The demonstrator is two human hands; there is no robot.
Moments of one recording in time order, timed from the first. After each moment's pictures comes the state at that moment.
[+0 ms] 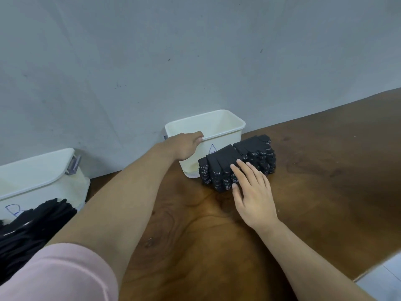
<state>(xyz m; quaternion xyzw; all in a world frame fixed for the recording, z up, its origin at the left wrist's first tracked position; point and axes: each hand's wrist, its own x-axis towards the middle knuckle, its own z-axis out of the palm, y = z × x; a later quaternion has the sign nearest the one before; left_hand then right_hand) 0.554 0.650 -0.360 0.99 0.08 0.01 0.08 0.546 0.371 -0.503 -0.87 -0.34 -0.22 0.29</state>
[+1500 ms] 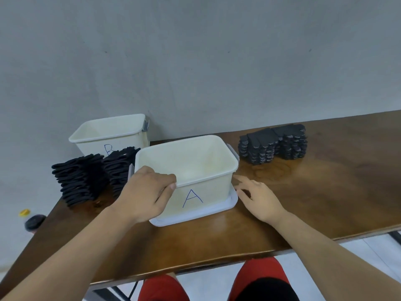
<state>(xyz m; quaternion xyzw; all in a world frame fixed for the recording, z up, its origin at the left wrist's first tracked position) 0.144 0.601 -0.384 0.97 0.06 0.23 -0.01 0.418 0.369 -0.496 -0.82 -0.48 0.01 0.31</state>
